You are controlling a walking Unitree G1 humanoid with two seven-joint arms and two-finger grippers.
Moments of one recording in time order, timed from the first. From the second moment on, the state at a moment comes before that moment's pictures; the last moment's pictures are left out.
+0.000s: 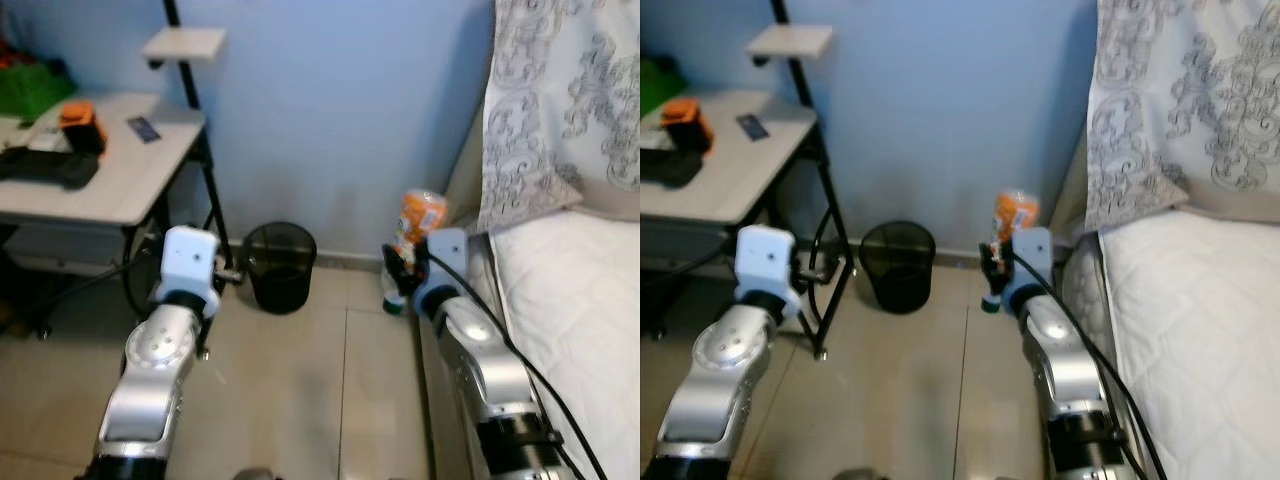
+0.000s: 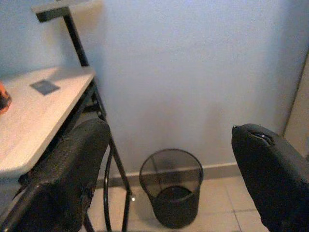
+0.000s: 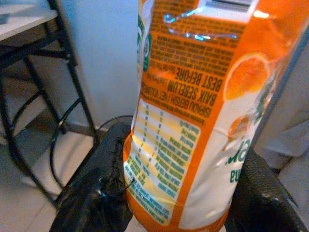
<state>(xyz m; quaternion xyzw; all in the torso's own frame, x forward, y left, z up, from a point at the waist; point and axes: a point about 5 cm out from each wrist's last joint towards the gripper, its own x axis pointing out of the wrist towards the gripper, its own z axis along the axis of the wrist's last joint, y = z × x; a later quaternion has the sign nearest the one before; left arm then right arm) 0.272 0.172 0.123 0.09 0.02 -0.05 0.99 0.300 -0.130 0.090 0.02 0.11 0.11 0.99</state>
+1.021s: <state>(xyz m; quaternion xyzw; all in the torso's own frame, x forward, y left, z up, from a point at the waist) 0.272 0.171 0.124 0.09 0.02 -0.05 0.99 0.300 -0.130 0.089 0.01 0.12 0.11 0.99</state>
